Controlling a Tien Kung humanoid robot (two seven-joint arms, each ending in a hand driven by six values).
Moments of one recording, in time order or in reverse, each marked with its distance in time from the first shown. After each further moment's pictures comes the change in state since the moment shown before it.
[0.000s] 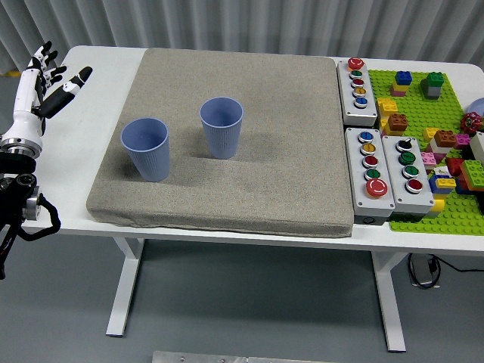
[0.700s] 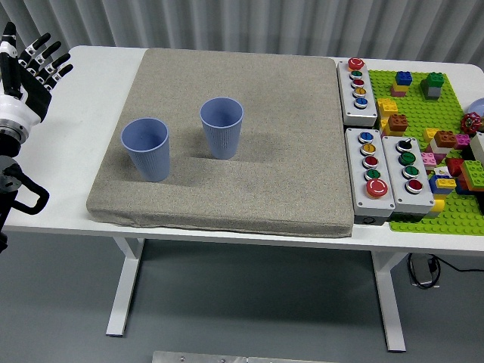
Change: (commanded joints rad) left arm -0.063 0.028 -0.063 0.069 -0.630 -0.277 0.080; right arm 0.014 -0.001 -0.007 0.000 0.016 -0.004 -0.002
